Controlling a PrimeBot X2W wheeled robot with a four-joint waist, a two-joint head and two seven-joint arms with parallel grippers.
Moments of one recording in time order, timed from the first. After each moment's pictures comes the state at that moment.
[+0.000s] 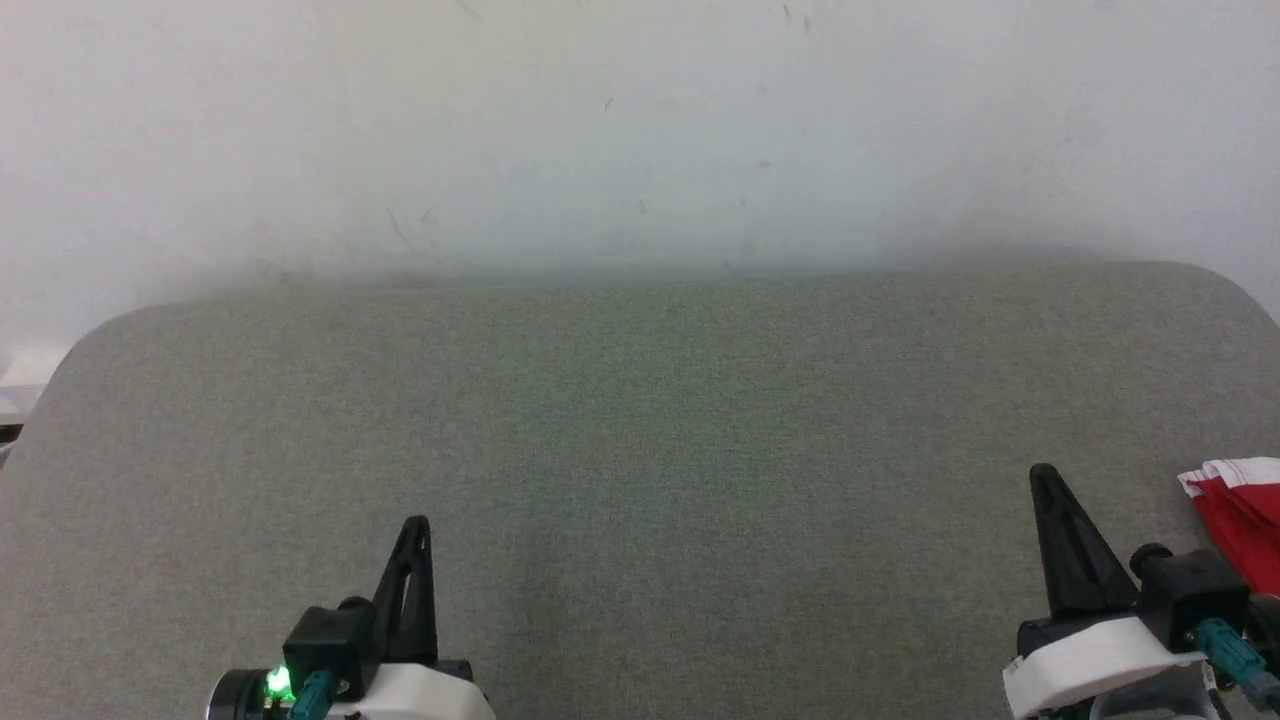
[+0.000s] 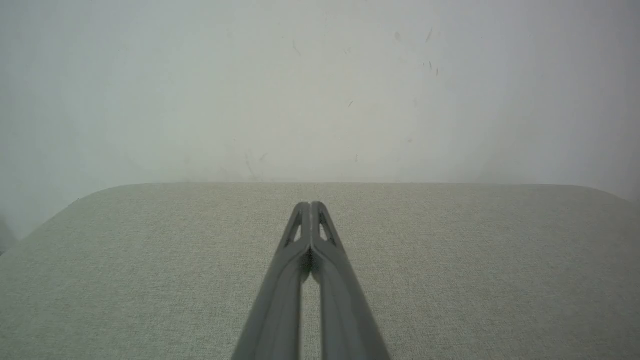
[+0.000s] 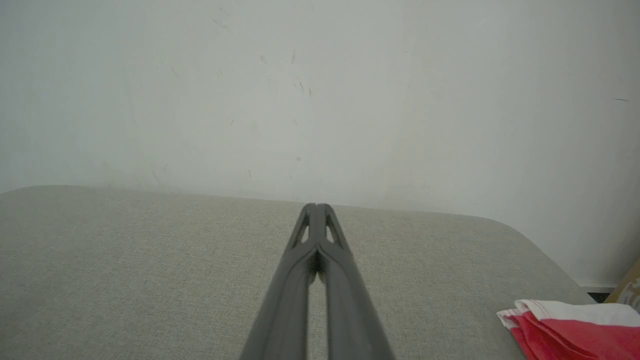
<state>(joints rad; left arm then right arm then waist) 0.08 0.05 -0.09 0.09 -0.09 0.06 -0.22 0.07 -0.06 -0.06 0.06 0.03 0.13 -0.20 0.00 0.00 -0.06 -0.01</state>
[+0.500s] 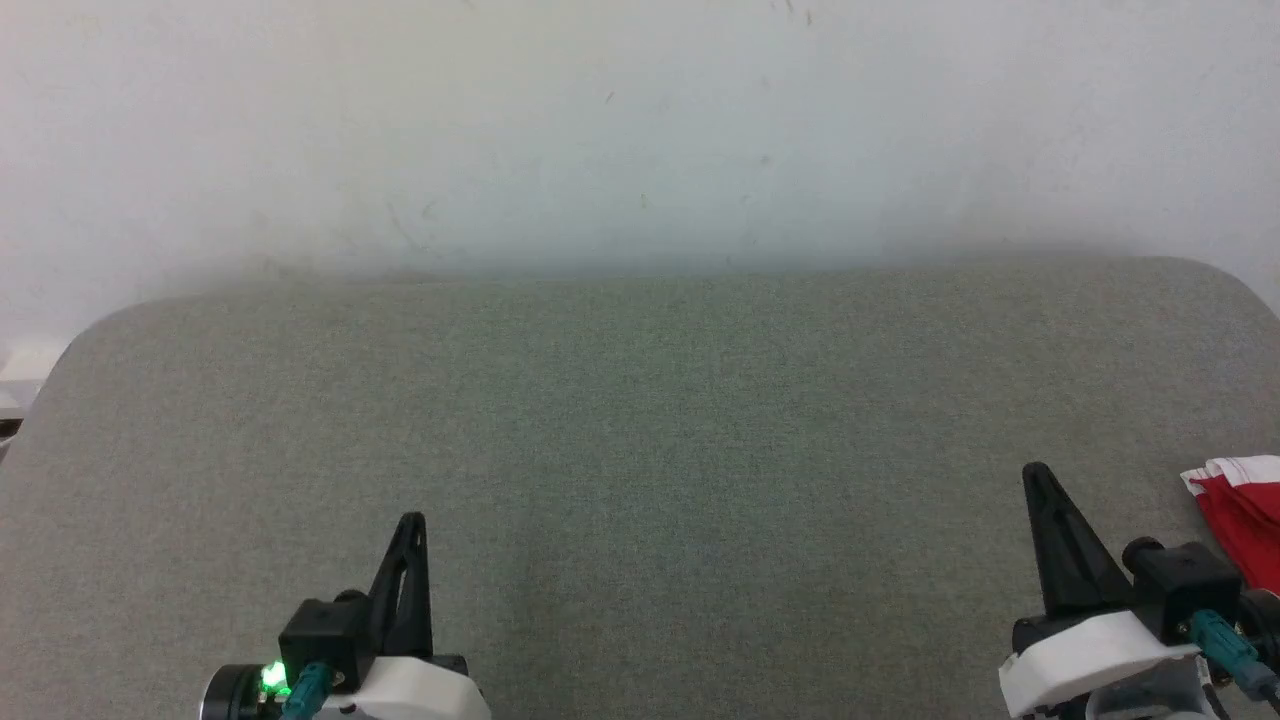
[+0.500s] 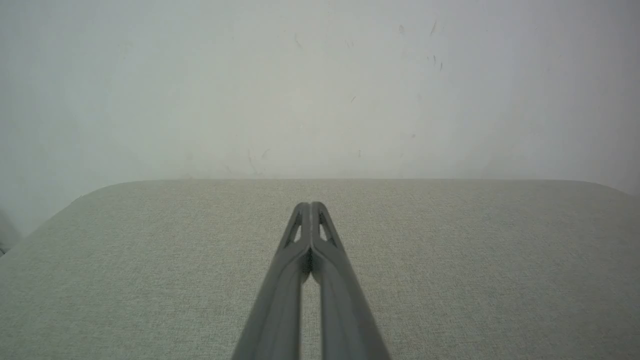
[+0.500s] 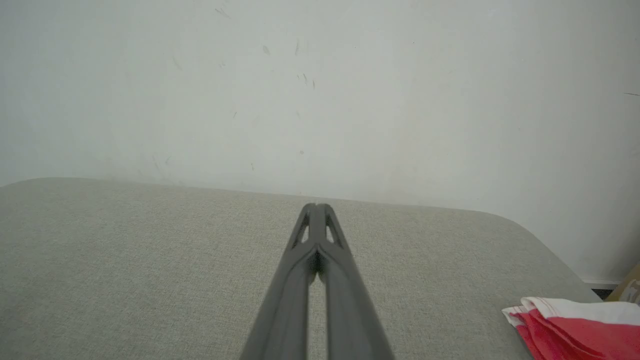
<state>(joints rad) 0.08 0.05 -0.07 0.08 -0.09 0.05 -0.19 0.06 -0.06 -0.05 0.05 0.03 0.13 -0.17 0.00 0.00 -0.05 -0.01</state>
